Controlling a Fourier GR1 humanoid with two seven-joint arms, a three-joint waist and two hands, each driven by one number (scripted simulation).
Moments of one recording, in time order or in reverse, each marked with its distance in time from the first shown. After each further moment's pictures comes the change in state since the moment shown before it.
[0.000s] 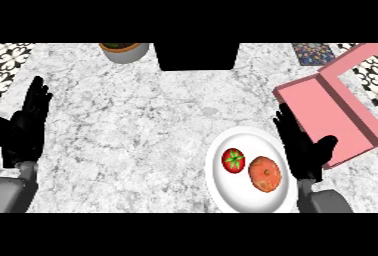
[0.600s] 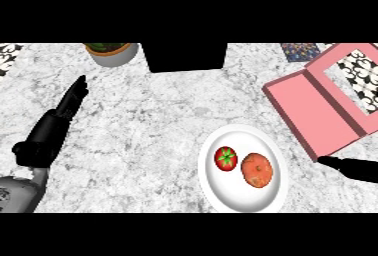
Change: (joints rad) left arm -0.018 0.047 -0.151 -0.098 -0.054 -0.217 -0.098; right arm 0.127 -0.412 -0.174 -0.417 0.218 -0.039 -0.001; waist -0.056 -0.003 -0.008
